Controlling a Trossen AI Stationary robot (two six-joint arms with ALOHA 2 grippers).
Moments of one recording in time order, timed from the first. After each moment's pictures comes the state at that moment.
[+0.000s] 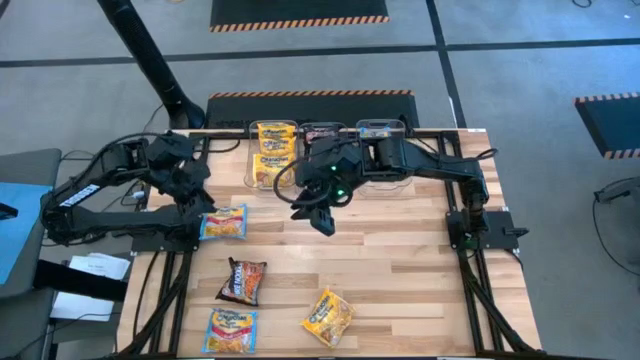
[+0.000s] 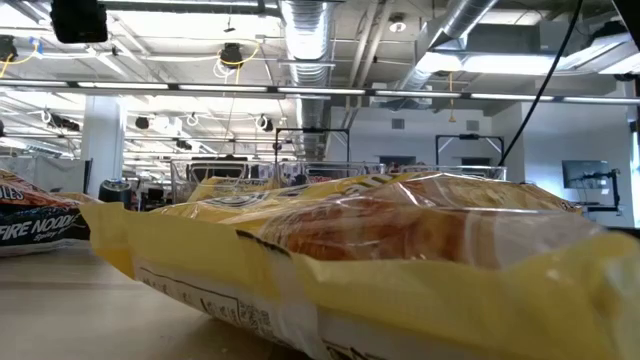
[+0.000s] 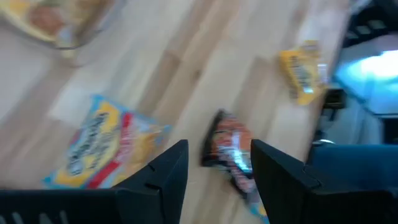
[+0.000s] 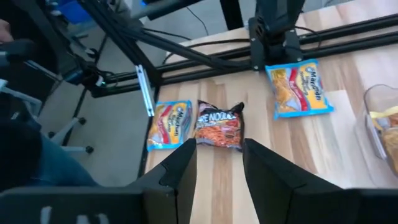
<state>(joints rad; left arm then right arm) 0.40 0.78 1.17 -1.34 0.32 -0.30 0.04 1.97 2.36 -0.98 -0.25 0.26</state>
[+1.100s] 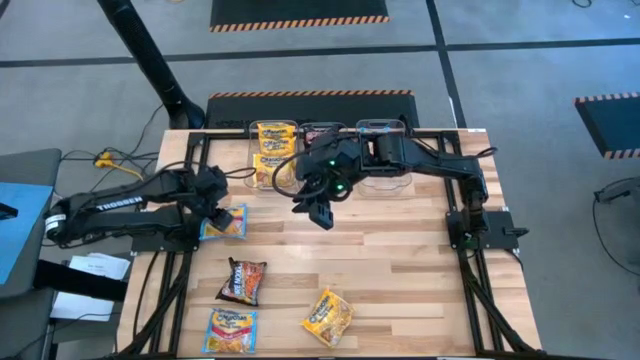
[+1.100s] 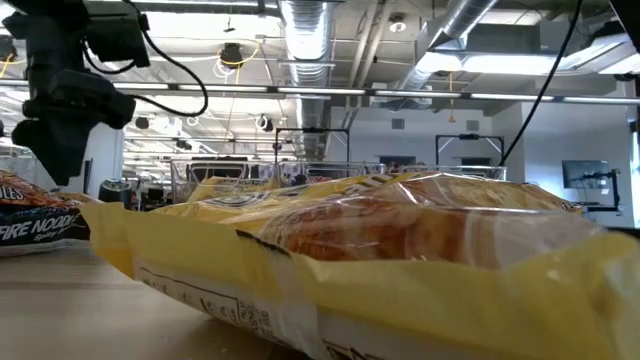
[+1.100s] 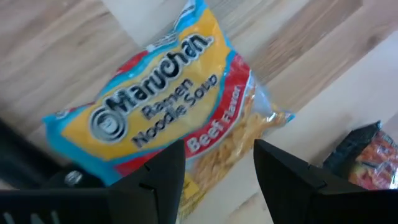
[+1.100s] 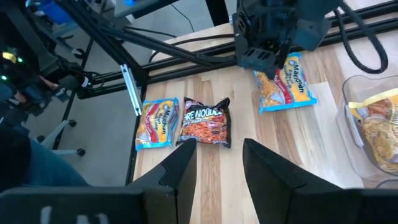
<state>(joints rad) 0.39 0.76 0.54 -1.02 0.13 -0.58 0.01 1.97 2.36 -1.01 -0.23 0.26</state>
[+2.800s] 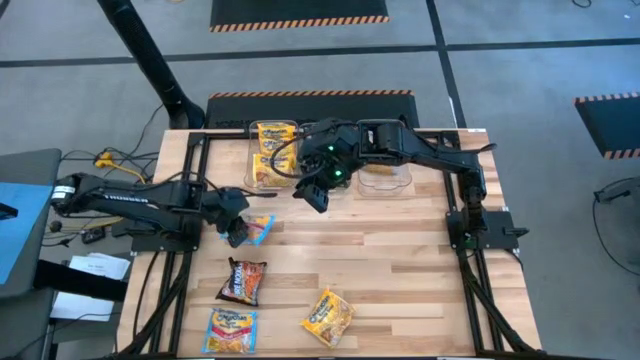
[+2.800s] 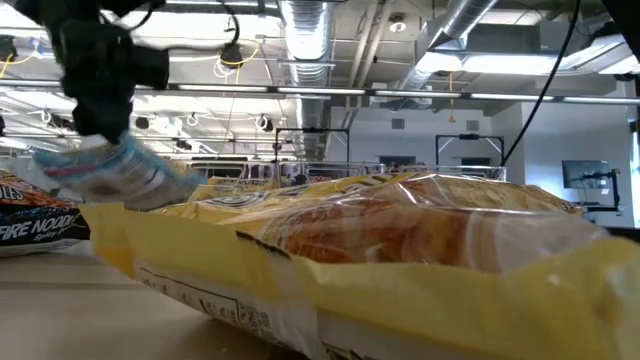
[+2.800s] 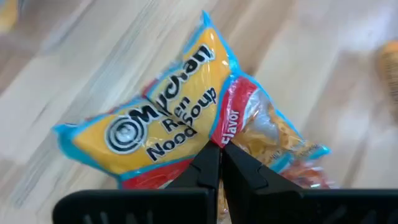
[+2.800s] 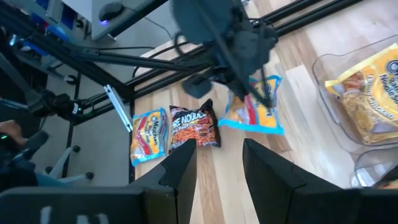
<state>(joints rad) 0.01 0.88 0.61 -0.68 -0.02 -0.63 -0.07 1.98 2.36 -1.03 -0.23 0.40</state>
